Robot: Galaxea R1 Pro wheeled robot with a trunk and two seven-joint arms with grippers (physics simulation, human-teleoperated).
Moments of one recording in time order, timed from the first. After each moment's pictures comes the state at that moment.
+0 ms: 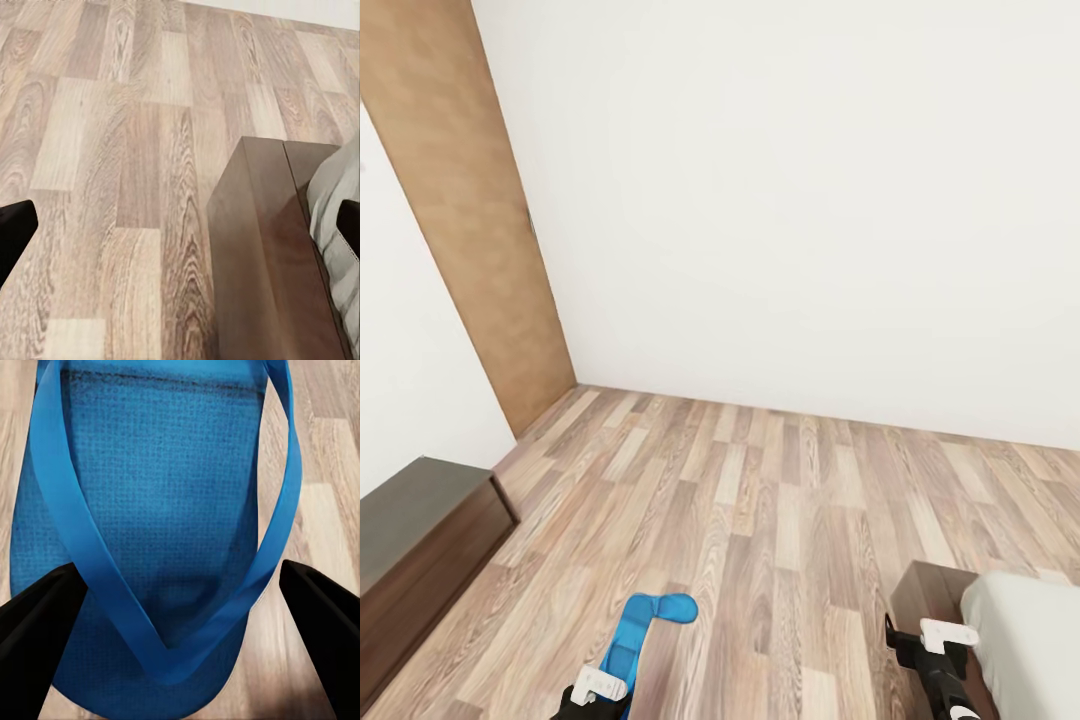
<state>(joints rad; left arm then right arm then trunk) -0.47 0.06 0.19 -0.02 -0.29 -0.38 -0.39 -0.57 -0.17 -0.10 0.08 0.00 -0.67 -0.10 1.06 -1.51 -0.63</state>
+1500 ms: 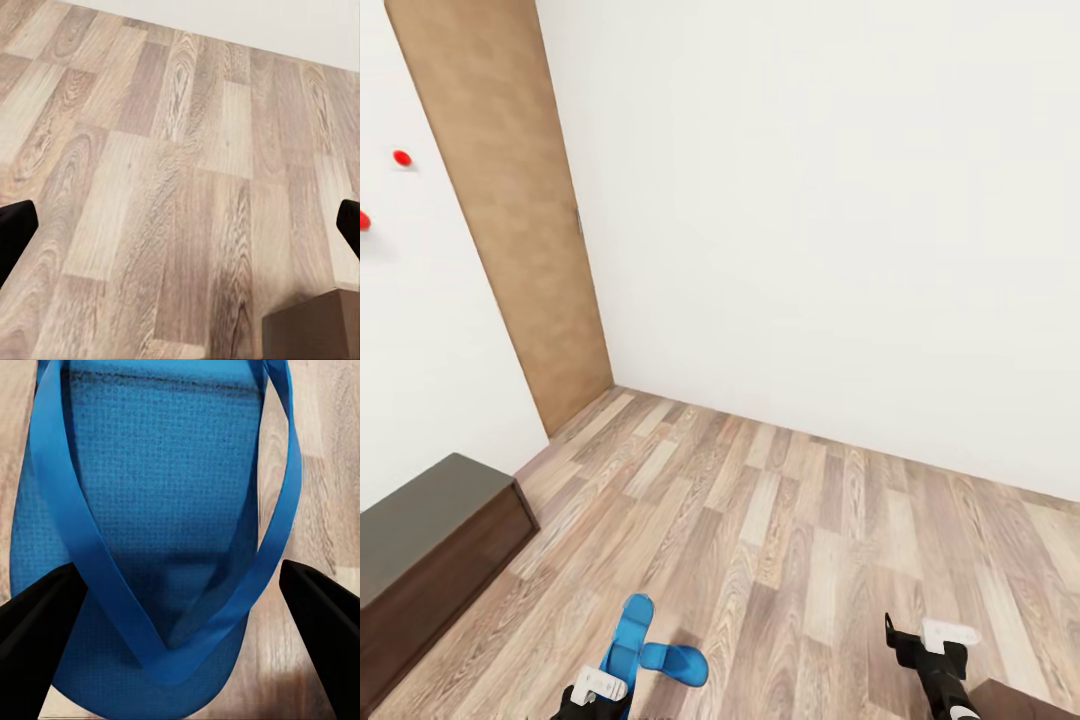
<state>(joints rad) -0.47 0.06 0.19 -0.02 -0.29 -0.38 -0.39 -0.57 -0.17 -0.10 0.08 0.00 -0.67 -0.10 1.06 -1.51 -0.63</state>
